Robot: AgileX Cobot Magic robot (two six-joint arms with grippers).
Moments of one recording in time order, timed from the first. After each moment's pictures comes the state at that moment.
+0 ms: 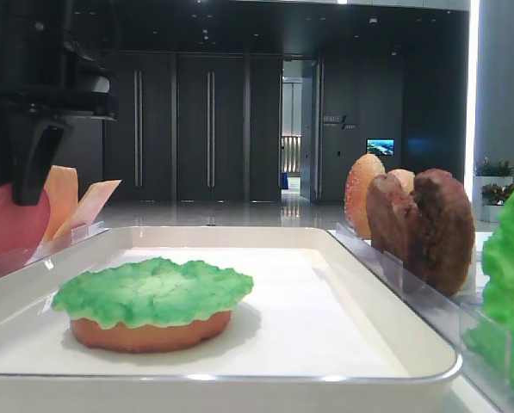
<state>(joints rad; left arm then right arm) -0.38 1.96 -1.49 0.09 1.20 -0.31 -0.09 -0.01 -0.51 0.00 1.13 0.09</state>
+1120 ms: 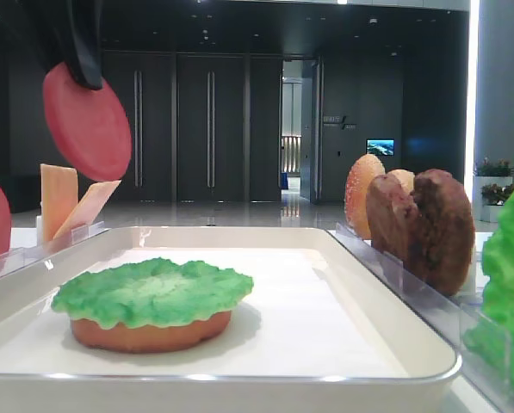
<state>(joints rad) -0.38 1.70 -1.39 -0.31 1.19 -0.12 -0.09 -0.01 -0.51 0.00 1.13 0.09</state>
